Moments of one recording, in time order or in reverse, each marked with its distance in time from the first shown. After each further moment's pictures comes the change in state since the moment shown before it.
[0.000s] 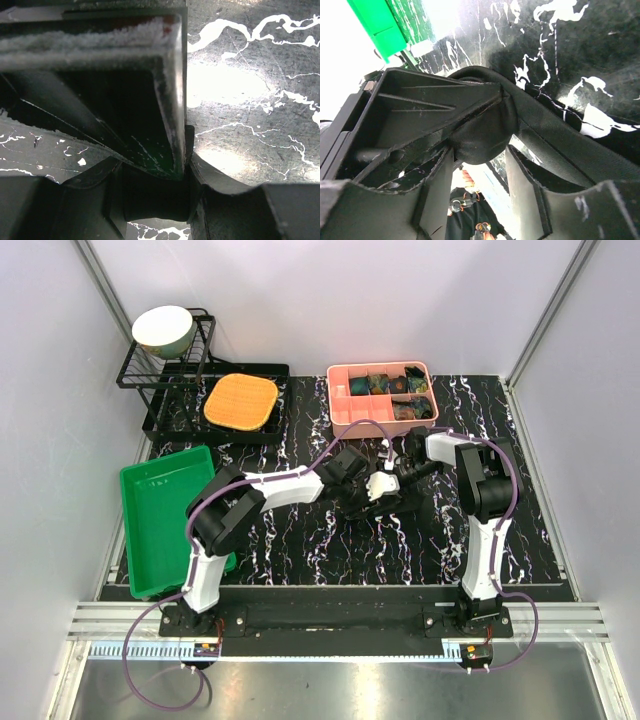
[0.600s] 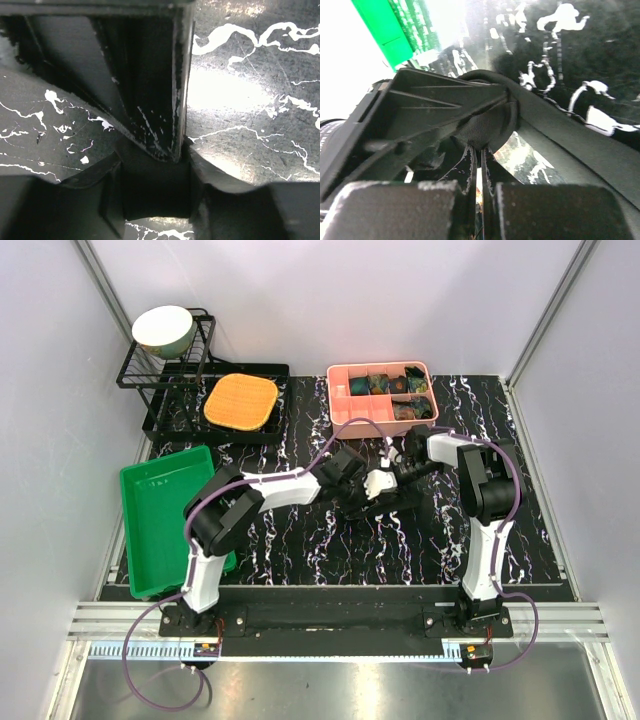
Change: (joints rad) left arm 0.010 -0.007 -0.027 0.049 0.003 -0.041; right arm -0.003 -0.022 -0.021 0.062 -0.004 0.073
